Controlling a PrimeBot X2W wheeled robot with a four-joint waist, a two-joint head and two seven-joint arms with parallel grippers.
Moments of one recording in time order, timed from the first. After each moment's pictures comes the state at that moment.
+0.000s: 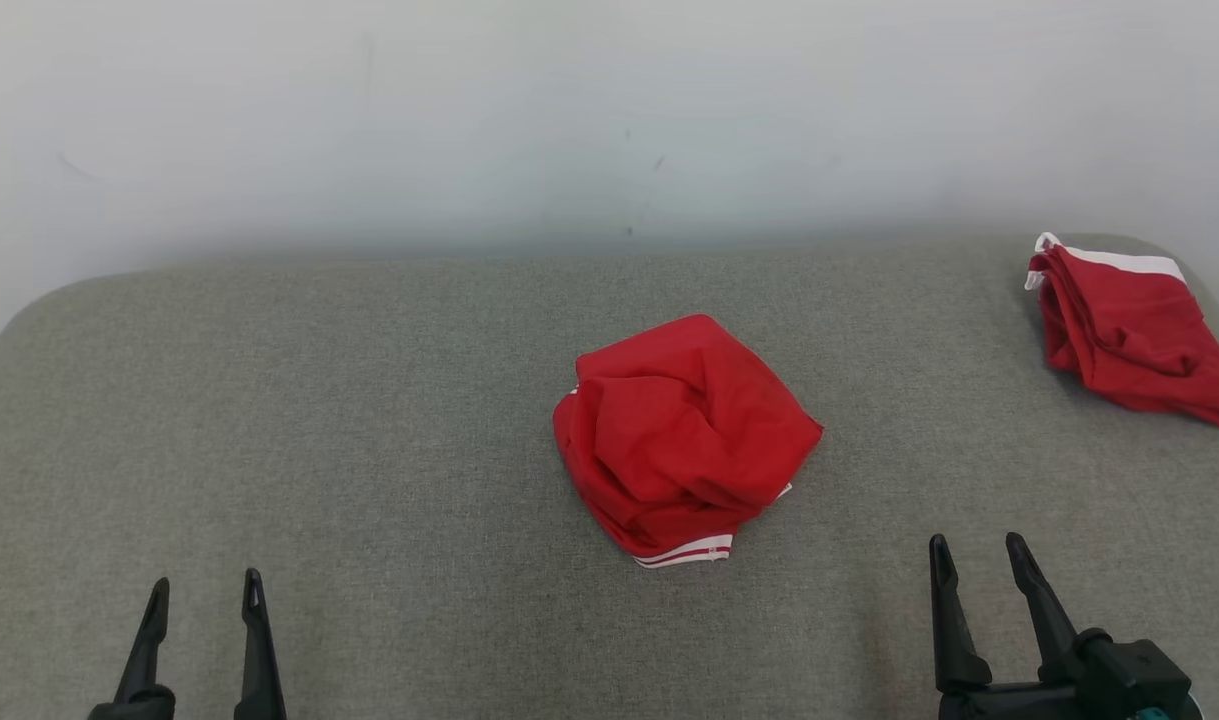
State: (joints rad) left arm 0.04 0.26 -0.10 0.09 -0.27 0.15 -0.26; right arm 0.05 -0.06 -0.07 0.13 0.15 0.13 -0.26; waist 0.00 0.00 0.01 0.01
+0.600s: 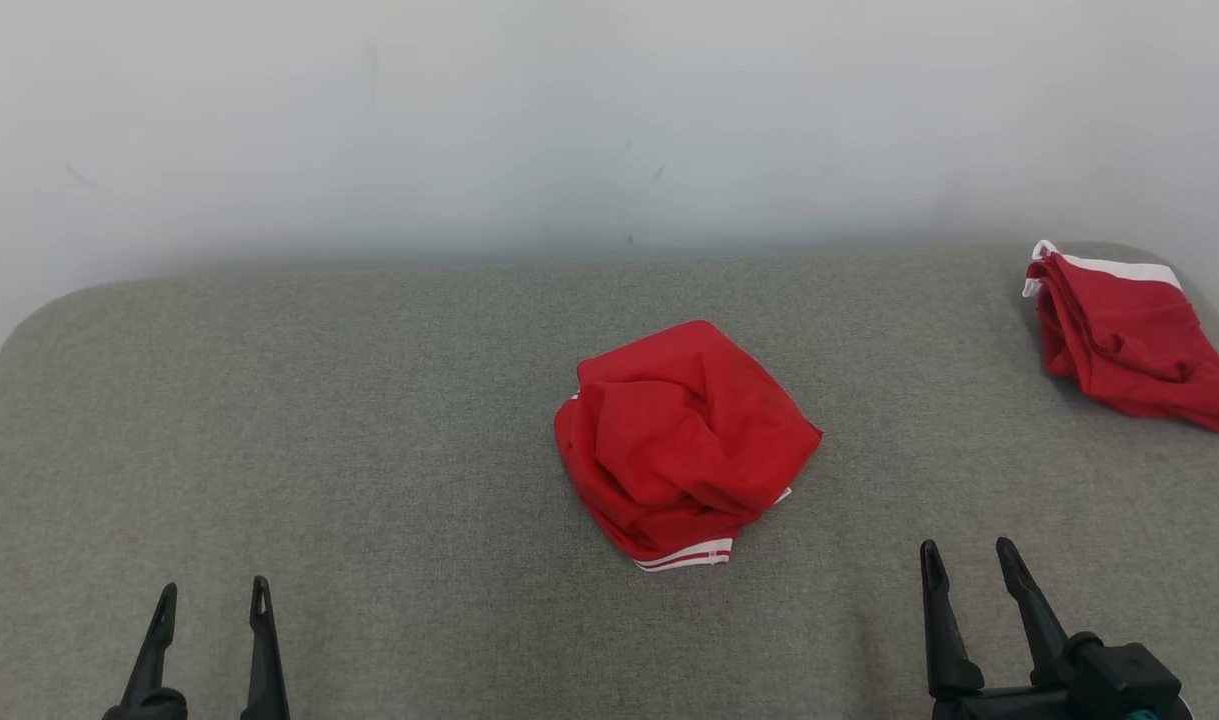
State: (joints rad) left arm 0.04 0.24 -0.08 0.11 -0.21 0.12 -0.26; right arm 0.05 -0.06 -0.05 0.14 0.15 0.13 -0.26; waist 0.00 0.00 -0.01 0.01
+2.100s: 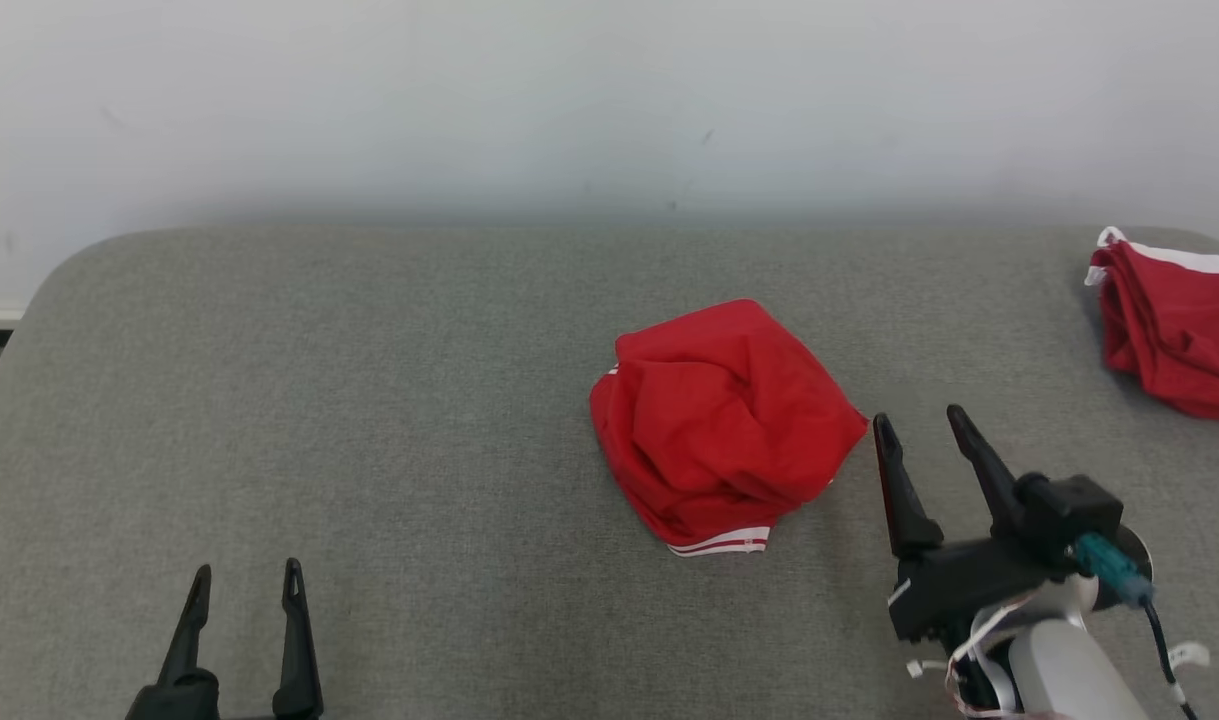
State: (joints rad) left arm 0.01 0.17 -0.06 0.14 -0.17 0.07 -0.26; right arm -0.25 -0.15 0.04 0.33 0.18 0.13 -0.19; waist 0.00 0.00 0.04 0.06
